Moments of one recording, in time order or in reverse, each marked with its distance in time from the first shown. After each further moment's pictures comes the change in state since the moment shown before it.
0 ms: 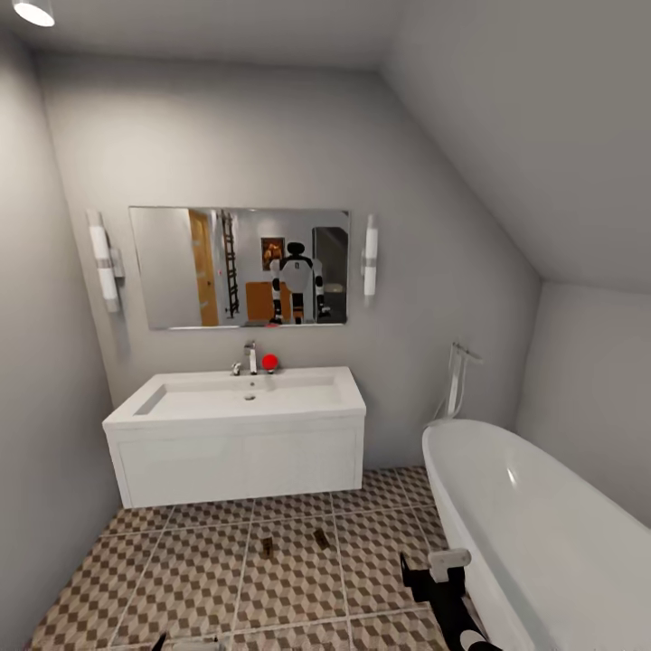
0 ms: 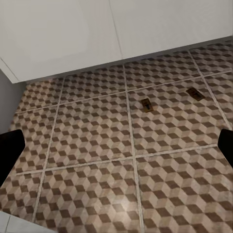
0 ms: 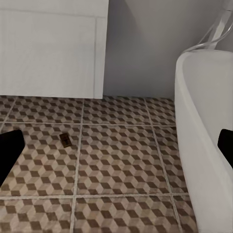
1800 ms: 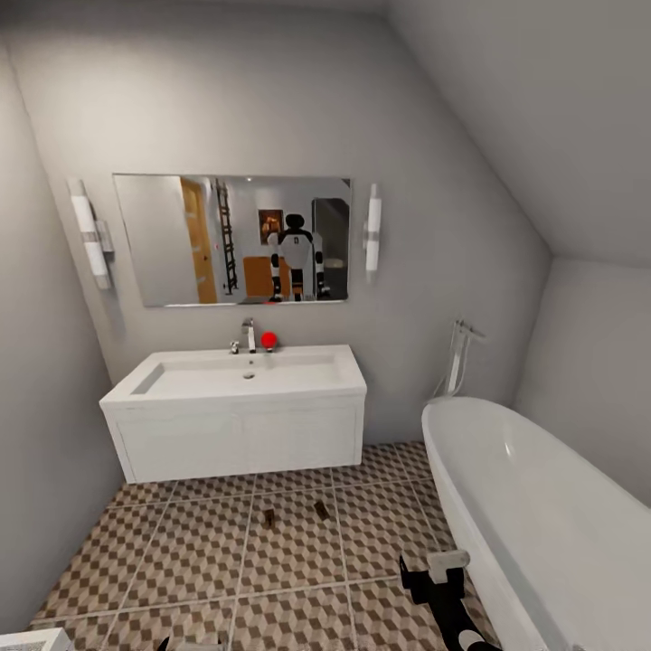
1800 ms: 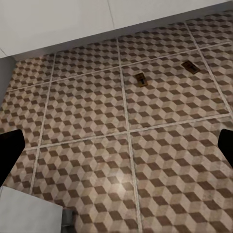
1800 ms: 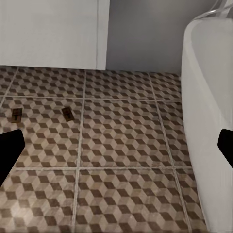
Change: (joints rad) left arm 0.002 -0.011 0.000 0.000 0.000 0.016 -0.001; right arm 0.001 0.003 0.001 0.000 0.000 0.019 0.000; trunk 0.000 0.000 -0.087
